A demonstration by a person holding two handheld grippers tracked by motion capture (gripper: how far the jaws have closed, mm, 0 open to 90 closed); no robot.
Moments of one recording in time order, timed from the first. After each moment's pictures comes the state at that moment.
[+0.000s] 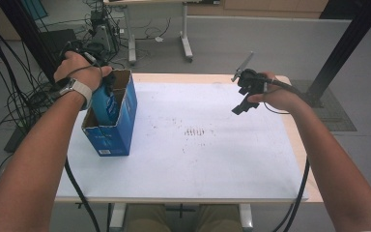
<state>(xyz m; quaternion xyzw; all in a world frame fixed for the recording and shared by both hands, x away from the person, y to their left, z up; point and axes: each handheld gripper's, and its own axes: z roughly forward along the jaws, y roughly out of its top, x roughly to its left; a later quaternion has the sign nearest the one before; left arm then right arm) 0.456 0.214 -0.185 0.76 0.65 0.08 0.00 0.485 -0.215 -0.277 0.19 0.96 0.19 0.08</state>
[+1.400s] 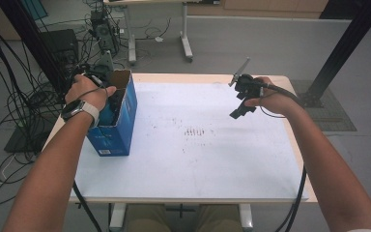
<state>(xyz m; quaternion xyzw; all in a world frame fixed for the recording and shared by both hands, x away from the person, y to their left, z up) 0.457 0.220 -0.247 0.76 0.65 0.07 0.01 0.487 -0.211 -0.296 0.19 0.96 0.18 0.06</state>
